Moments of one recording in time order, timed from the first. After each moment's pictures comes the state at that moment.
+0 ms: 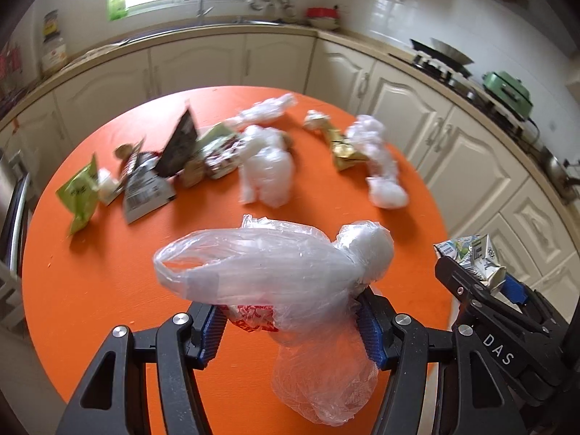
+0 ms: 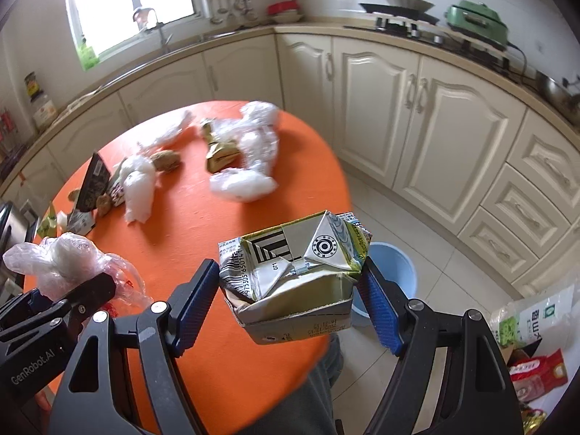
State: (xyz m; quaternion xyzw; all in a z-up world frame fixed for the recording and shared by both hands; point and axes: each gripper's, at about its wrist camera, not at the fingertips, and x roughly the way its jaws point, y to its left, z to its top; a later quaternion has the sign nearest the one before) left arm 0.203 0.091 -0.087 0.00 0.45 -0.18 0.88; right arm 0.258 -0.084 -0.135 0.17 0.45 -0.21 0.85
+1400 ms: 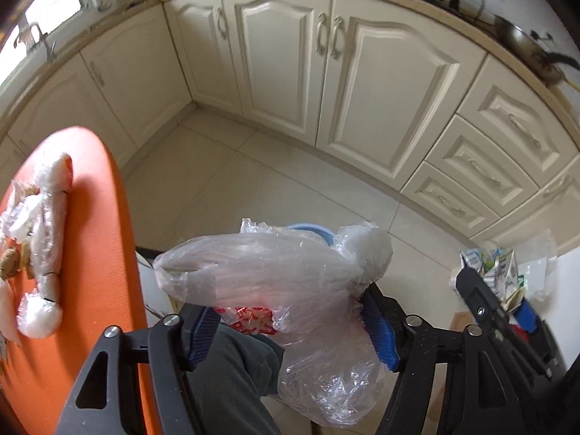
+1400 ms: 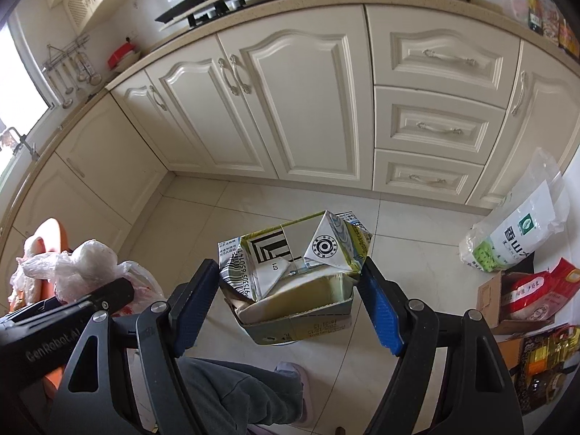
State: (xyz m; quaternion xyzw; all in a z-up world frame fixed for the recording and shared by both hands) left arm 0.320 -0.308 -0.180 0.16 0.53 -0.27 0.79; right arm 0.144 -0.350 -0.207 0.33 0.41 -0.39 0.75
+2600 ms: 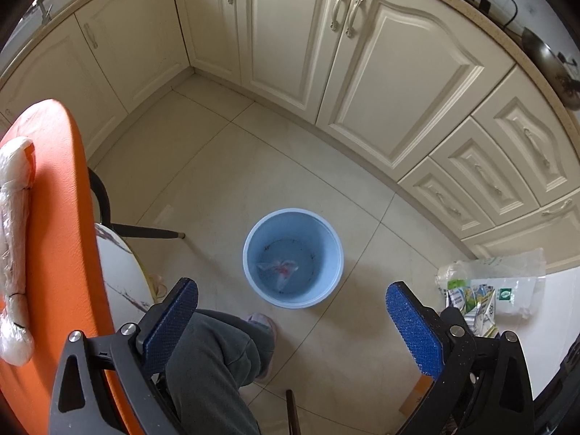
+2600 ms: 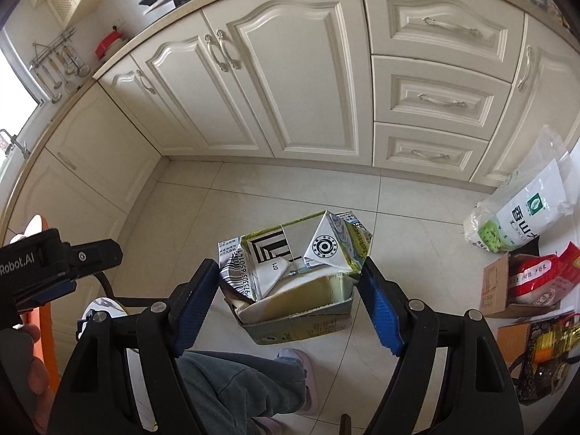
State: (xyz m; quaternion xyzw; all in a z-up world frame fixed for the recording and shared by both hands) left arm 0.388 -0.350 -0.223 0.14 0.58 -0.25 0.76; right arm 0.148 -0.362 -0.238 0.35 0.43 -0.39 0.73
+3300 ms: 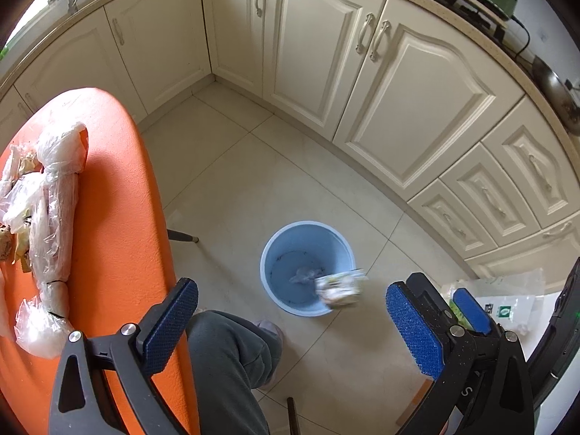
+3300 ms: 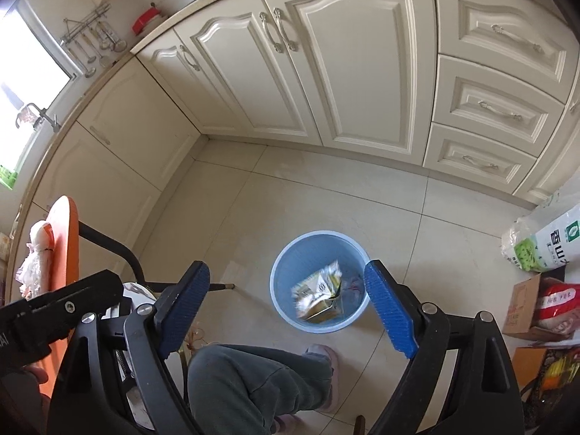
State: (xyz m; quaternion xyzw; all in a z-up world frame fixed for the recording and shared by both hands) left arm 0.378 -0.295 -0.194 0.11 0.56 -0.24 0.78; right arm 0.210 -0.356 -0.248 0.37 0.45 -0.31 0.75
